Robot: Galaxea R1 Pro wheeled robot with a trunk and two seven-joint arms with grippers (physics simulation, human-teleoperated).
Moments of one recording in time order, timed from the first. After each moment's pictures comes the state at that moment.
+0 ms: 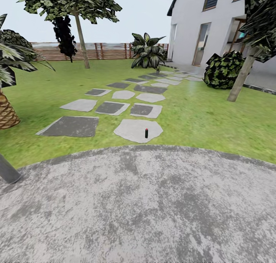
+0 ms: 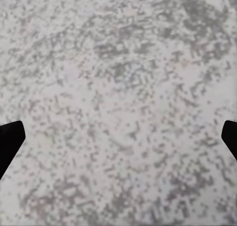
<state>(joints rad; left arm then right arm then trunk) -0.27 0.07 0.00 -0.27 0.00 -0.26 0.00 -0.05 -0.11 0.00 -0.54 0.00 -0.41 0.01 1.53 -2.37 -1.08</state>
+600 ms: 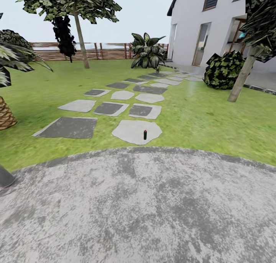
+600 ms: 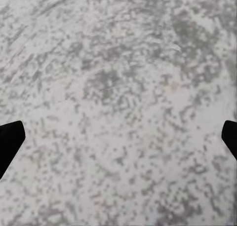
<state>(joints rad) -0.27 0.08 0.01 -0.27 0.00 -0.26 0.00 -0.05 -0.11 0.00 -0.54 0.00 -0.41 0.01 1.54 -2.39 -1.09</state>
